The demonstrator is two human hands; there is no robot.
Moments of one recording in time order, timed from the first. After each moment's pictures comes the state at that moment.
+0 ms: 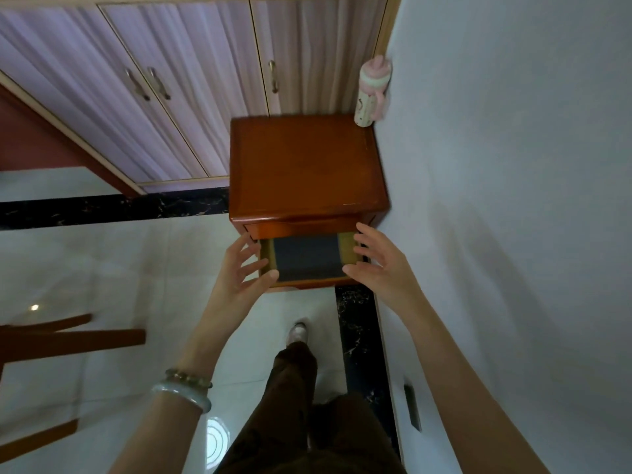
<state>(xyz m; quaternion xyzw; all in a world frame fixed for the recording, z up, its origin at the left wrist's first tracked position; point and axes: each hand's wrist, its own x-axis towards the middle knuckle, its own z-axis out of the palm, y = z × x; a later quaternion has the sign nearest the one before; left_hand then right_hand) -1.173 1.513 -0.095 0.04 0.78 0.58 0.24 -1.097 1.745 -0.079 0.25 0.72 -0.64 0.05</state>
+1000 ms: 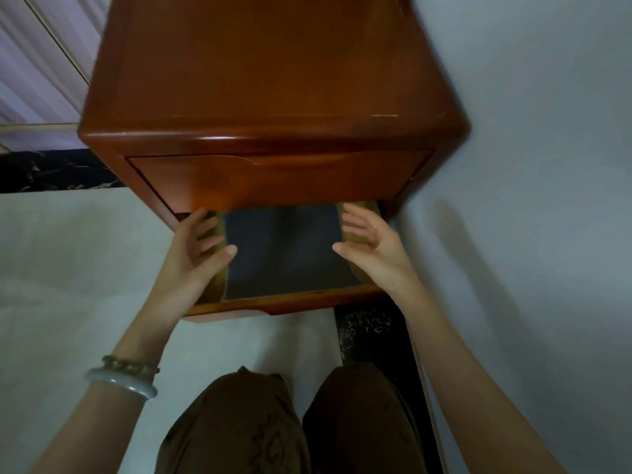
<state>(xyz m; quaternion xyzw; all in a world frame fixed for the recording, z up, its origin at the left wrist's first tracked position) -1.293 1.544 -0.581 0.09 0.77 0.61 0.19 -1.198 1.802 -0.565 0.22 0.76 -0.62 -0.02</state>
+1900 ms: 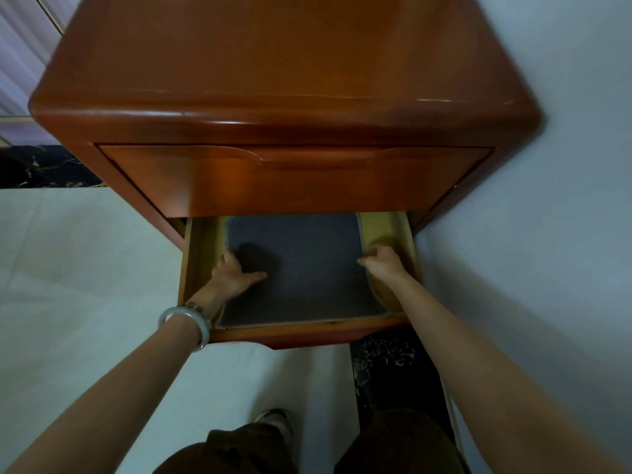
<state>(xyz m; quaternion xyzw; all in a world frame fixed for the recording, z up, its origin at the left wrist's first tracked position) -1.373 1.584 -0.763 -0.05 0.87 0.34 0.35 -1.278 1.860 -0.730 0.42 0.76 -0.45 0.19</state>
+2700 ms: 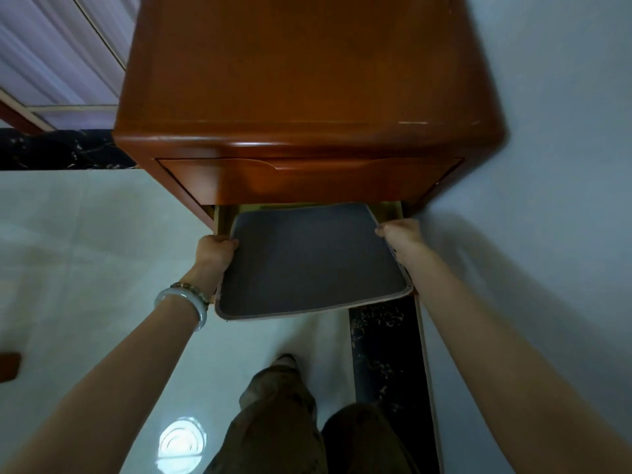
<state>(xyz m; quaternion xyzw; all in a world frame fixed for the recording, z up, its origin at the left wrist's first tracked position) -1.345 1.566 -0.627 -0.25 0.83 0.42 0.26 -1.269 1.860 -0.624 0.54 0.67 -0.50 0.12</state>
